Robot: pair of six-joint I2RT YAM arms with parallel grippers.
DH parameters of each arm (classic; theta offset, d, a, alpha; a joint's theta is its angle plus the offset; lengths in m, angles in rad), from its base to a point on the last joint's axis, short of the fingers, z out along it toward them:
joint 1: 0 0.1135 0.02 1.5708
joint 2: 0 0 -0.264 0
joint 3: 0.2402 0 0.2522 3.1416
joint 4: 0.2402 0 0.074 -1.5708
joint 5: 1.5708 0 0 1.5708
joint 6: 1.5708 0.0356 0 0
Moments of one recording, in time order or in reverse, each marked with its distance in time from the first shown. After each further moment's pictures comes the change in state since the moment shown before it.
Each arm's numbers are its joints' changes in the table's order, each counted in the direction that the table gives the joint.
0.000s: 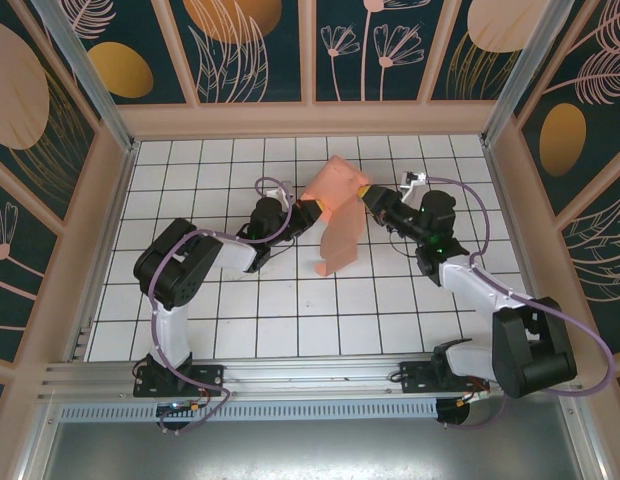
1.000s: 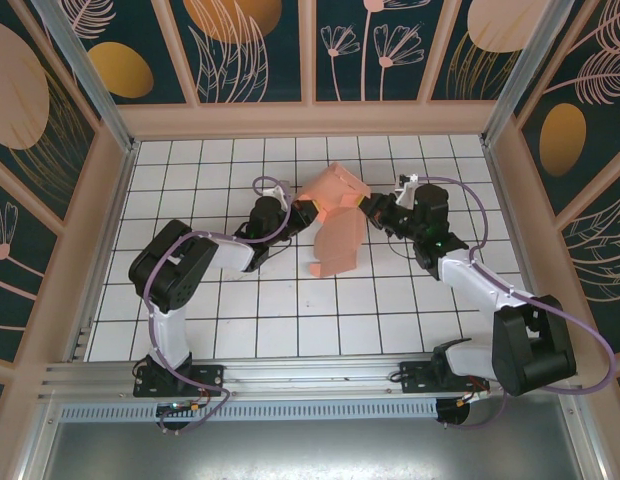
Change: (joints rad) left arm 0.006 0.035 -0.006 0.088 -0.060 0.095; right arm 0.016 -0.006 0.068 0.253 0.010 -0.105
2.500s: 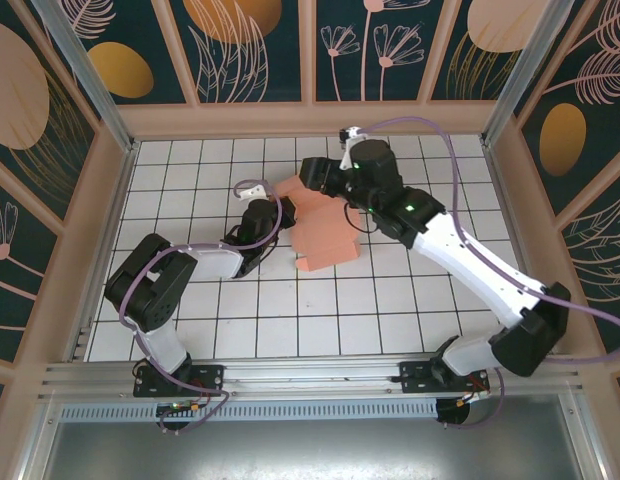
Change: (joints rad) left arm -0.010 0.170 -0.087 0.156 -0.406 0.186; right arm 0.435 -0.143 0.712 0.636 0.591 -0.424
